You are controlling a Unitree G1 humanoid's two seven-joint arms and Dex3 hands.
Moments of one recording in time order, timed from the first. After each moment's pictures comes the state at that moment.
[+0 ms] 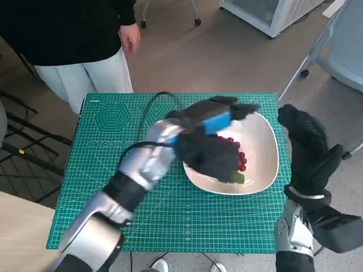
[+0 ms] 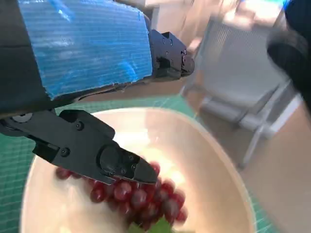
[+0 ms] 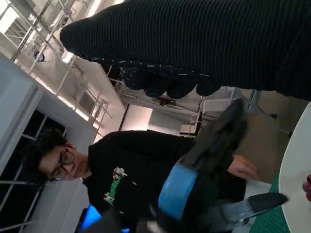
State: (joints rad) left arm -0.95 0.17 -0.35 0.66 0.44 -0.22 -0.26; right arm -0.44 -0.10 -0.22 0.49 0.33 -0.82 0.39
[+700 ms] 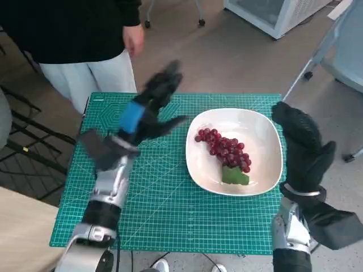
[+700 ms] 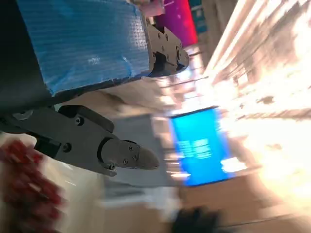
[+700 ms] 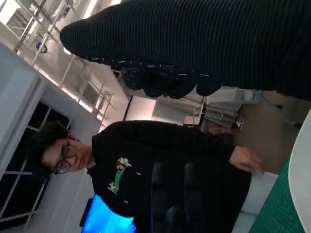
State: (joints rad) left arm -0.66 0.11 0.14 0.65 -0.34 -0.45 -0.44; right arm -0.47 -0.09 -0.19 0.51 0.33 -0.82 0.41
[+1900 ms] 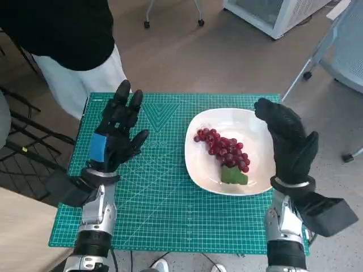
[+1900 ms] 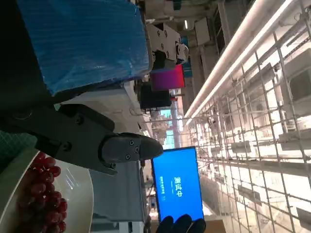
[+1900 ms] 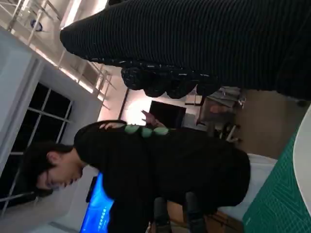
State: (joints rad) left arm -0.45 0.10 0.20 0.50 -0.32 -0.56 -0.43; right arm -0.53 -0.07 -0.19 0.59 0.36 -0.81 0.50
